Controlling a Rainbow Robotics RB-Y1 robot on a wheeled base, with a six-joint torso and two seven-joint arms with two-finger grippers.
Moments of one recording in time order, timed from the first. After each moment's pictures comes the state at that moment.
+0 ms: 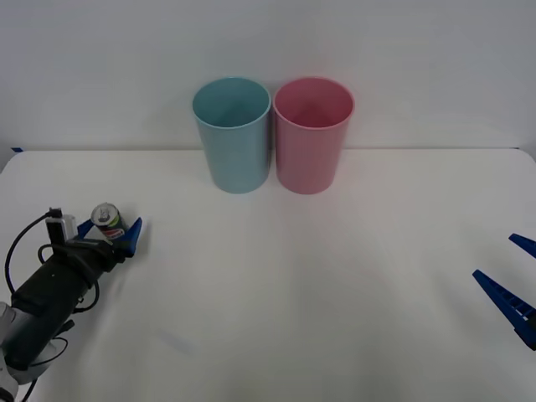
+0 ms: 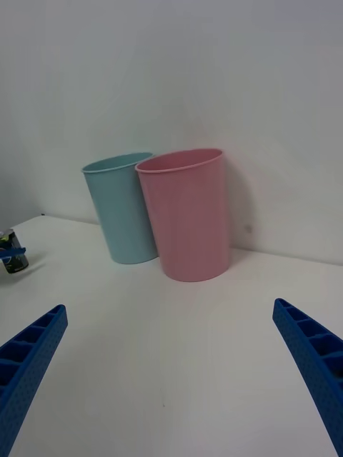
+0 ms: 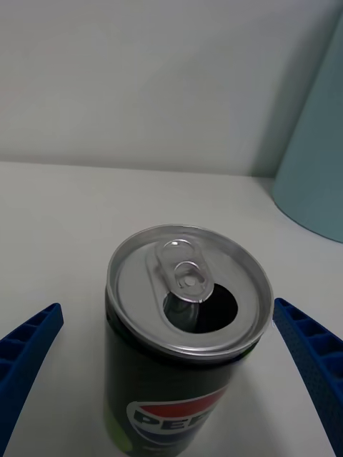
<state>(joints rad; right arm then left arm) 0.35 -0.40 -0.52 -1.66 0.96 -1.22 0.00 -0.14 0.29 0.29 -1.07 -1.09 -0.58 -0.19</state>
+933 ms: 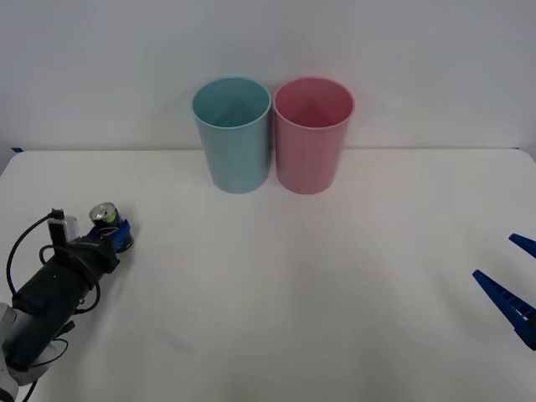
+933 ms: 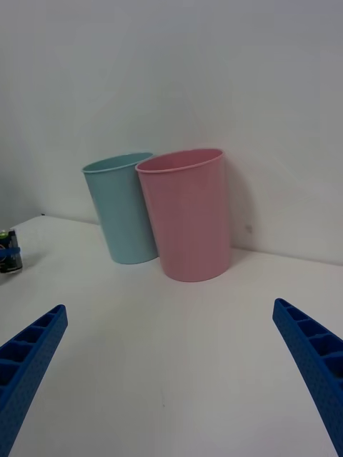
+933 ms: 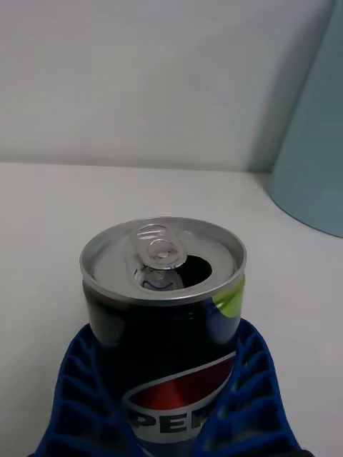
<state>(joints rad) 0.35 -0.40 -0.52 -1.66 0.96 -1.22 0.00 -0.13 0.29 0.29 -1.07 -1.08 -0.59 -0.22</state>
